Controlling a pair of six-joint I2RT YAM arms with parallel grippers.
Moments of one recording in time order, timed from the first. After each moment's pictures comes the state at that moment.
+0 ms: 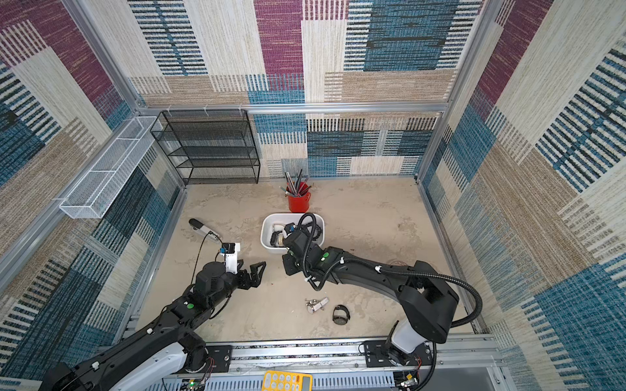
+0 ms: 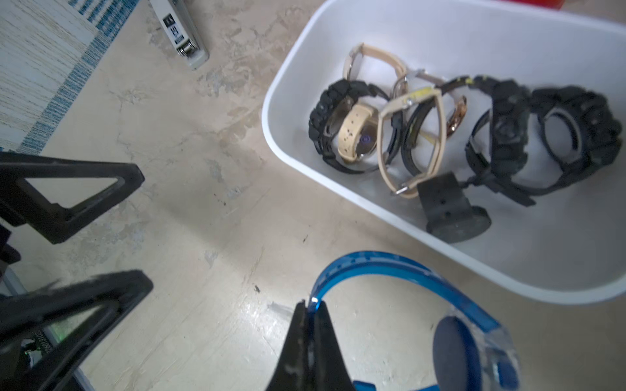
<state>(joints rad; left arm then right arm) -0.58 0.79 0.28 0.07 -0.08 -0.44 0.94 1.58 1.07 -0.27 0.11 0.44</state>
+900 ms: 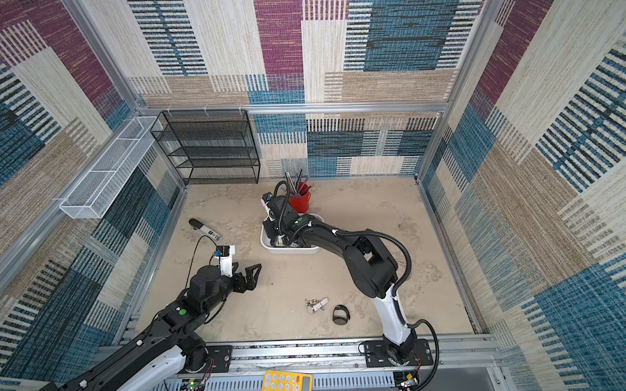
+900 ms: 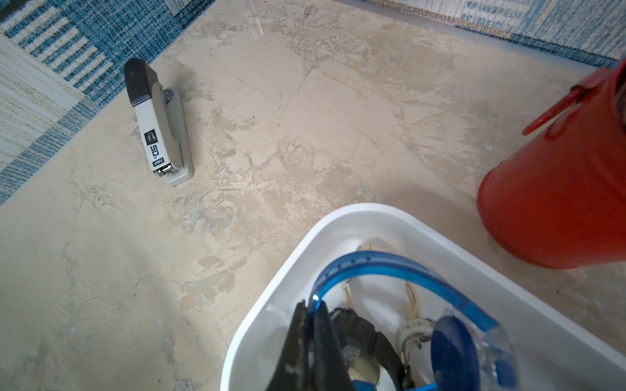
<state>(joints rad) -0.58 0.67 0.28 -0.07 -0.11 -0.44 0.78 2.10 1.63 -0.21 0.00 0.20</state>
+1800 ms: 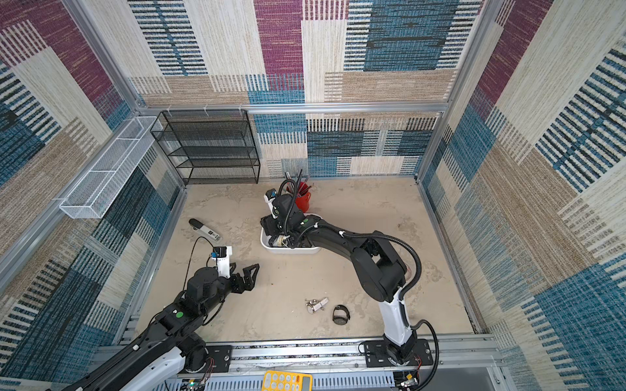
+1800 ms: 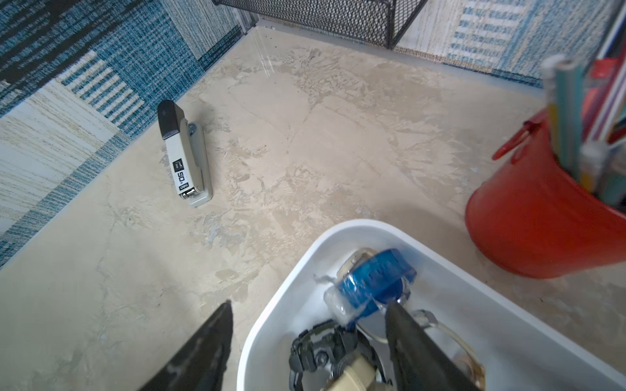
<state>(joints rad) -0.58 0.64 0.28 -0.10 -0.12 -0.45 0.78 1.95 1.47 -0.10 -0.02 0.23</state>
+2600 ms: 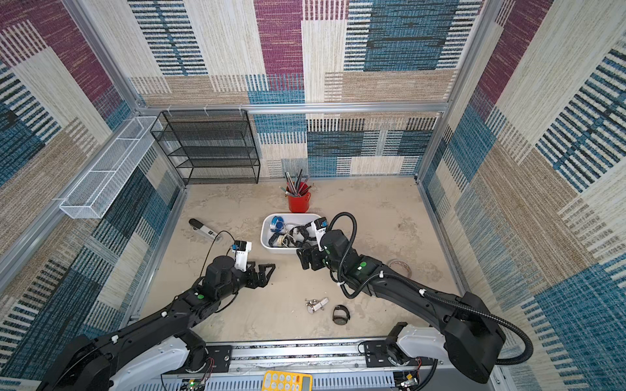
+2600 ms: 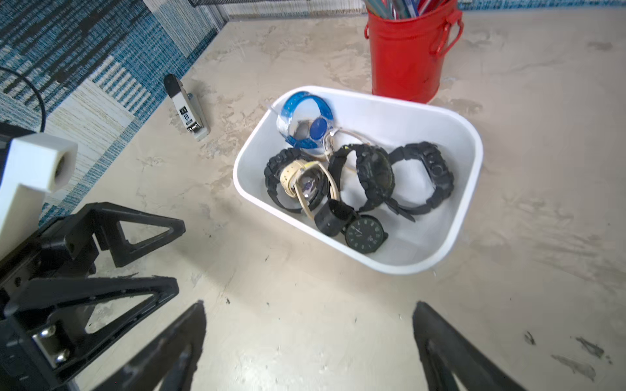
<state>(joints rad) -0.58 1.02 0.34 0.17 0.13 -0.48 0.78 1.20 0.75 -0.14 0.05 0.40</state>
